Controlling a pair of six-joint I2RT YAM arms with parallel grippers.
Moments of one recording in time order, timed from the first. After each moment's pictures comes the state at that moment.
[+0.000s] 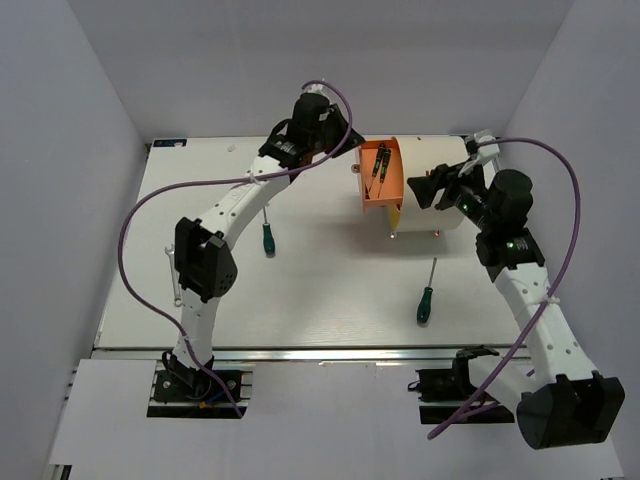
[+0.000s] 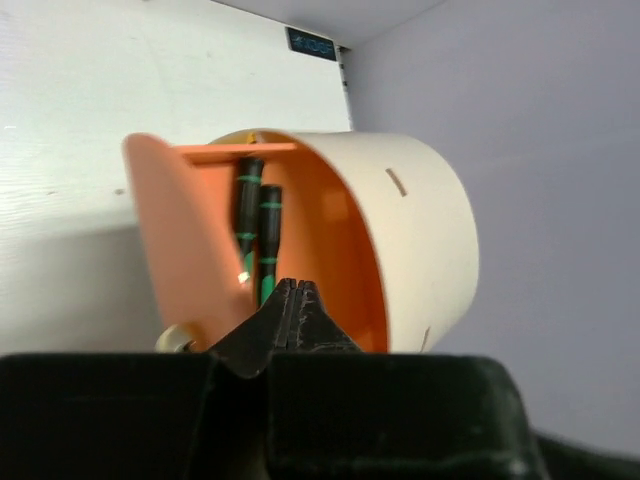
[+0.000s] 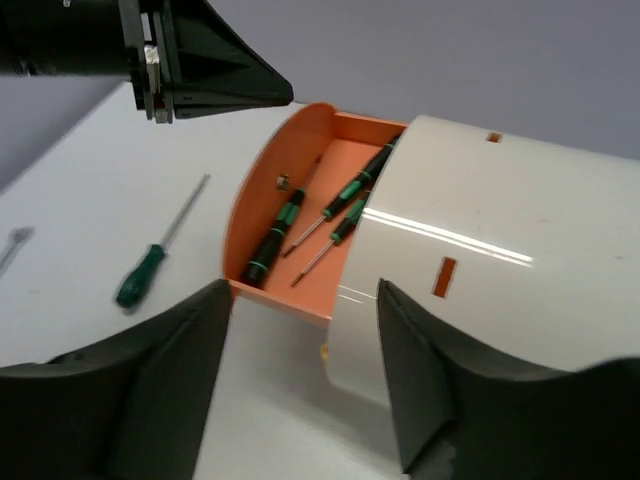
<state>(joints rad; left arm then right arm) -0.59 2.15 2.19 -0.37 0.11 -0.86 0.17 0.98 0.91 0.02 -0.37 0.12</state>
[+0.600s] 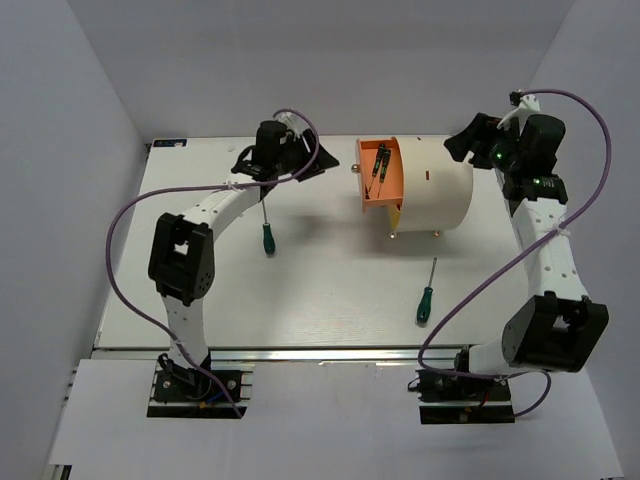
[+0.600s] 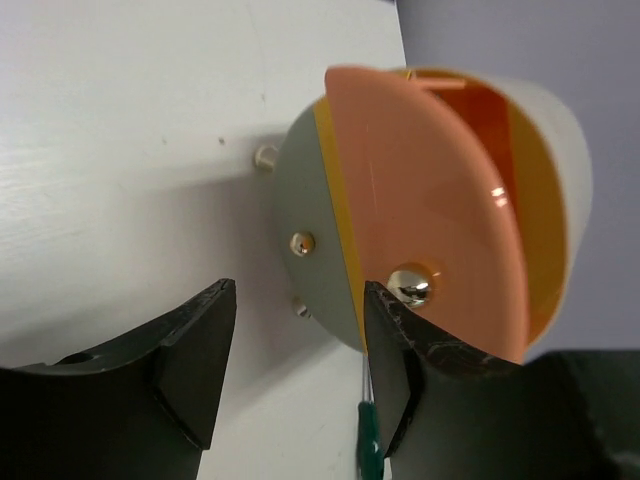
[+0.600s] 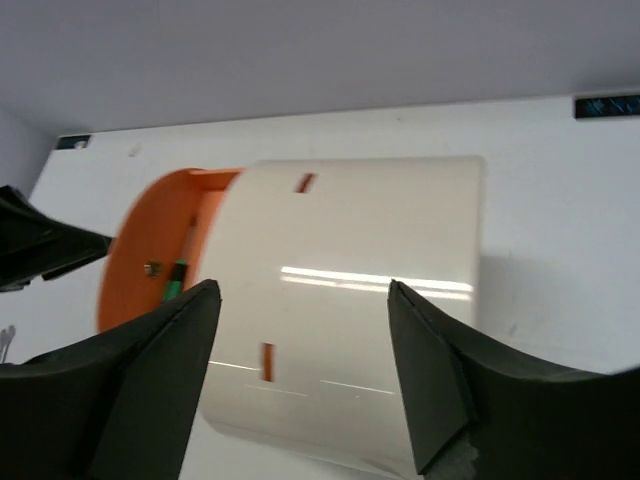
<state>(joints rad) -0.41 1.94 1.63 -0.07 0.34 -0.76 -0.08 1.38 1.35 -0.20 -0.47 0.27</state>
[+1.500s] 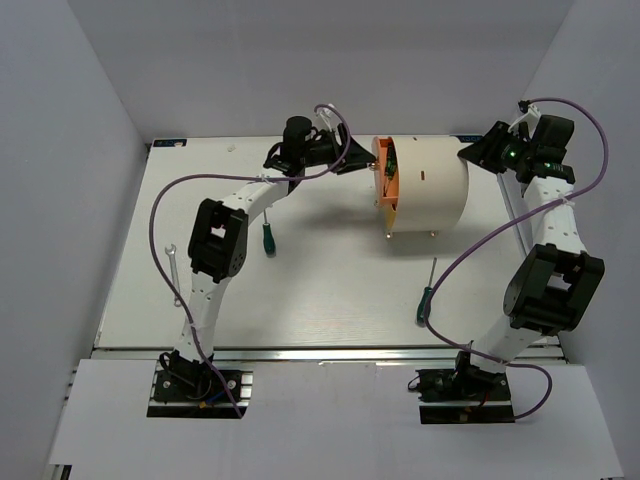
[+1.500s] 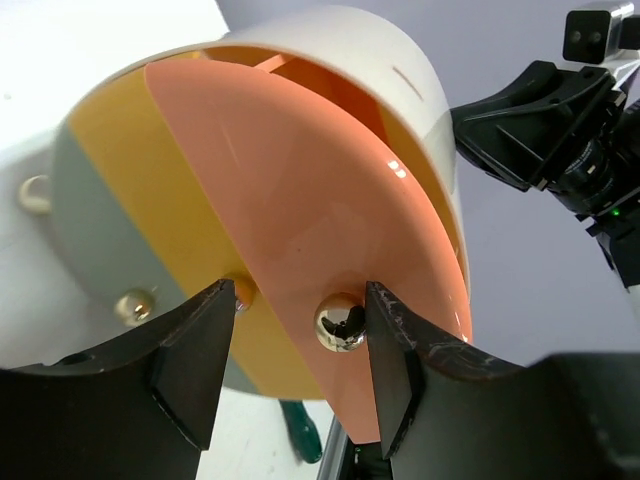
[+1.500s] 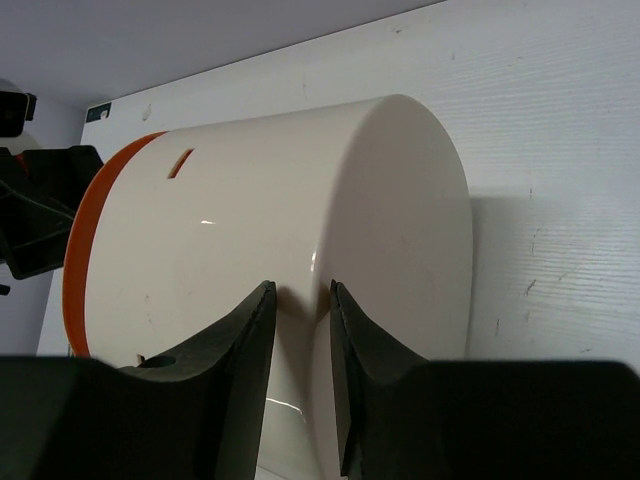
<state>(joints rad) -0.46 2.31 1.93 0.22 0.75 -0.95 -0.24 1.66 1.48 -0.31 -0.71 0.31</state>
